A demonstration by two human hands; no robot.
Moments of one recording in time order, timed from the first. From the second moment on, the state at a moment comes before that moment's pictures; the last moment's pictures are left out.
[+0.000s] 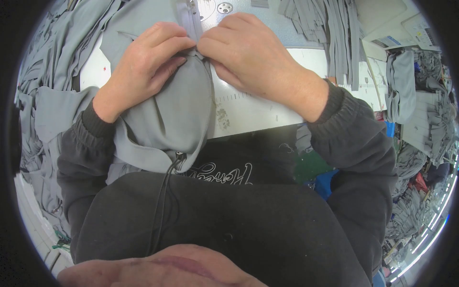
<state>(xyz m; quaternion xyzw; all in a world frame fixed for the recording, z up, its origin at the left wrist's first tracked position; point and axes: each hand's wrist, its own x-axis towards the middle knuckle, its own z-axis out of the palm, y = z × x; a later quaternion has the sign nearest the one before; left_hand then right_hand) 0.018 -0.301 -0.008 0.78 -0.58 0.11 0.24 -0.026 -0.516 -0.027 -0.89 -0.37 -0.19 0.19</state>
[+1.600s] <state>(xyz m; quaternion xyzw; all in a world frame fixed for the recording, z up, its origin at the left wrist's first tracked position) 0.018 -0.298 -0.008 0.79 -0.56 0.13 0.20 -0.021 -0.522 -0.026 -0.89 -0.38 -0.19 0.17</state>
